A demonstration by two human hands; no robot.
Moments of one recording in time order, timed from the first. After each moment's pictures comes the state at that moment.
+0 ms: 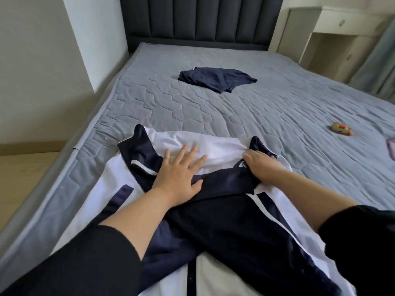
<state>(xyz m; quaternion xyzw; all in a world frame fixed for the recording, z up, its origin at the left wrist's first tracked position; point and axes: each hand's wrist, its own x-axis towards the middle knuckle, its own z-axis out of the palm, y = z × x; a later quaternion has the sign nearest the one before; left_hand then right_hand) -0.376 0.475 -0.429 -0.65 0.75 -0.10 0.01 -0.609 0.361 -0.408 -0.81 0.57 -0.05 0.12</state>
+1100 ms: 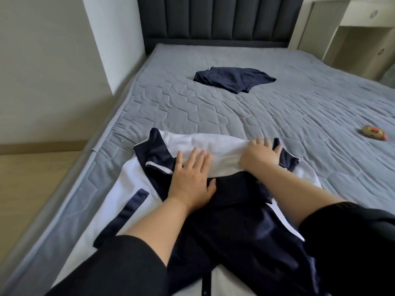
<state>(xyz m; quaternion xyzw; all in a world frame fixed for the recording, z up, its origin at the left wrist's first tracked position) -0.387 0.476 -0.433 -0.71 0.69 -0.14 -0.01 -0.535 0.348 -0.393 -0.77 0.64 0.01 0.01</state>
